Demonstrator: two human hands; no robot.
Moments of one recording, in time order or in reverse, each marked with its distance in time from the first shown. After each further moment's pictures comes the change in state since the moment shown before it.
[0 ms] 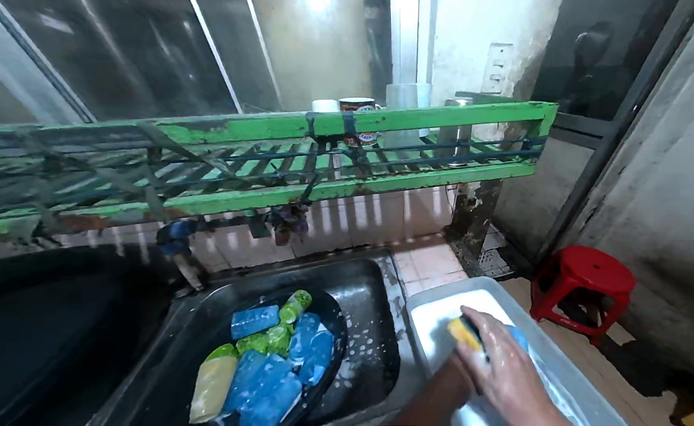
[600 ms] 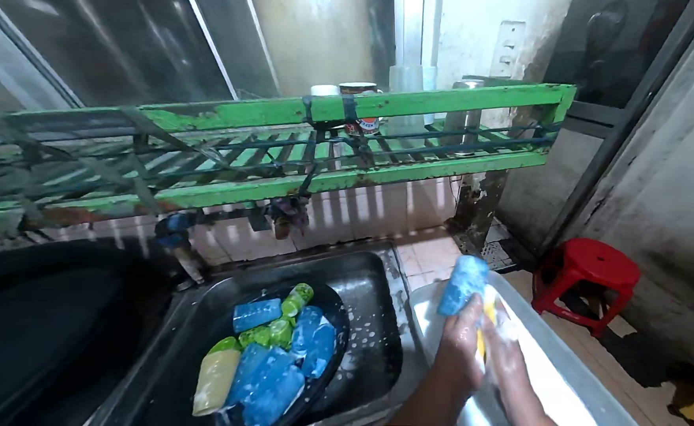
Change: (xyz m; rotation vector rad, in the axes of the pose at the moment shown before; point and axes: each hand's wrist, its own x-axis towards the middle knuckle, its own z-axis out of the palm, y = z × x) left_hand 0.024 0.021 0.004 -1.198 0.325 0.101; right_hand 0.005 0.003 0.048 0.839 0.353 0.325
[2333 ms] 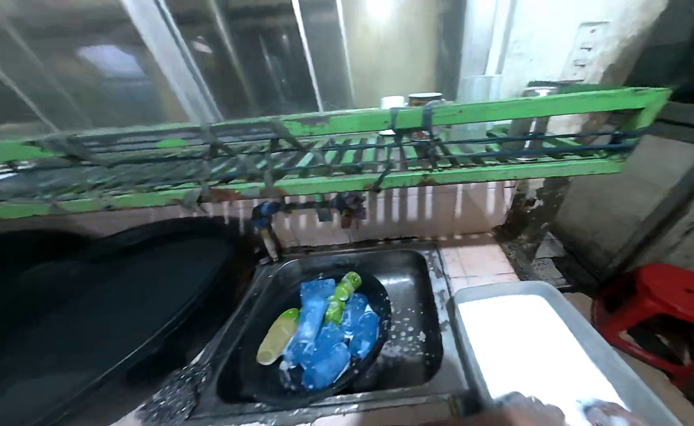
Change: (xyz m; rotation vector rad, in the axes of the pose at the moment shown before) left_hand -0.019 -0.078 -0.037 1.985 -0.918 0.035; right_hand 0.010 0.055 -0.155 -1.272 -0.915 0.005
